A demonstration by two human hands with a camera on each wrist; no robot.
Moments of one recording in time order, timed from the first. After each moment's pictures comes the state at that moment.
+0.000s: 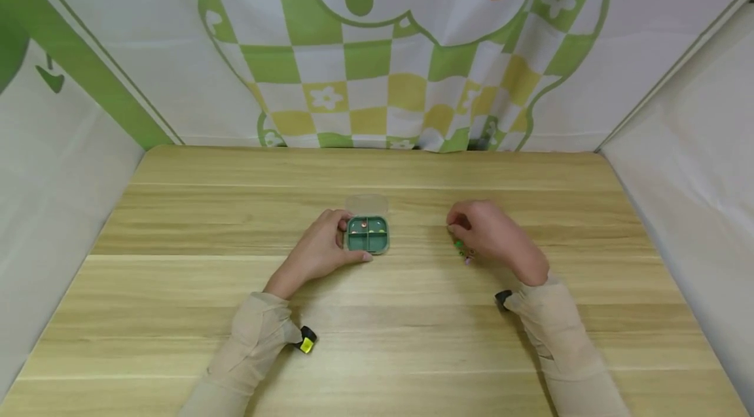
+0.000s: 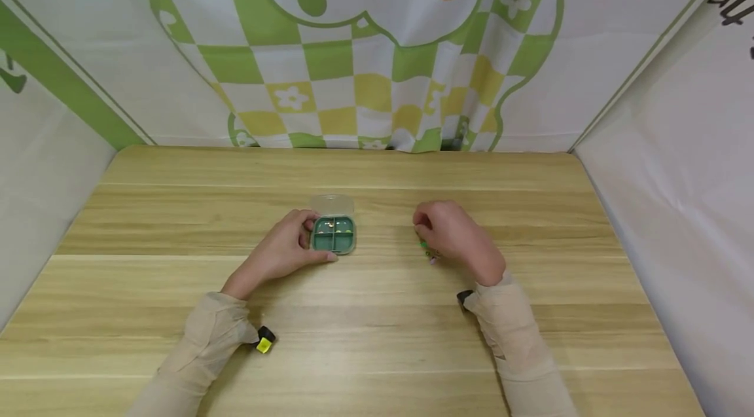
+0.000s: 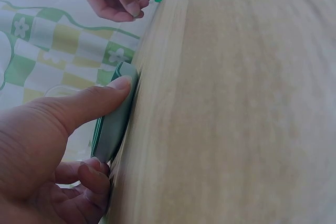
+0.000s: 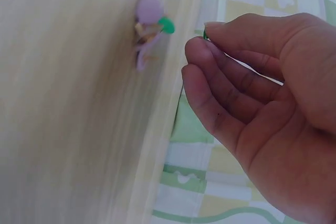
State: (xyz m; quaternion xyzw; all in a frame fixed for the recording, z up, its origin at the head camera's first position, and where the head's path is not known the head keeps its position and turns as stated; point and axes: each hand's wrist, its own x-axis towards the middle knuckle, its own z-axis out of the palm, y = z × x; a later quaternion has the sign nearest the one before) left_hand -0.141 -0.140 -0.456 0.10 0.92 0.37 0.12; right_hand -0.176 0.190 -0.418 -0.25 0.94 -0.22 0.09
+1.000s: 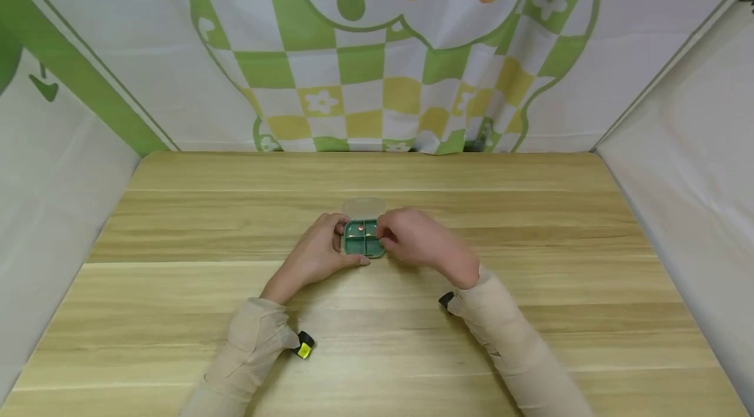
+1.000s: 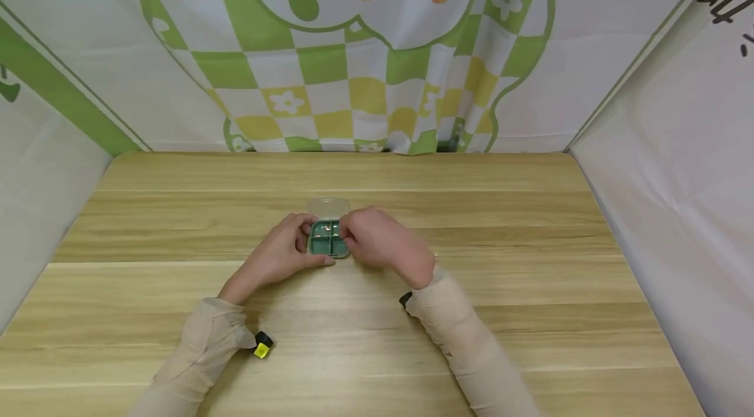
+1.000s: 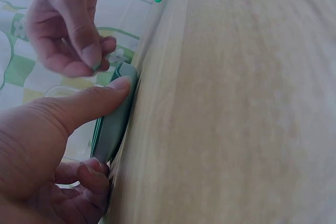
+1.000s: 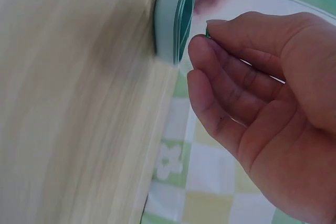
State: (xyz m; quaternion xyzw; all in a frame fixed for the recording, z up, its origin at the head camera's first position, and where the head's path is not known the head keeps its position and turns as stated) left_hand -0.143 -0.141 -0.458 0.10 0.91 0.39 0.11; right_hand -0.171 0.087 -0.407 -0.38 0.90 -0.21 0.11
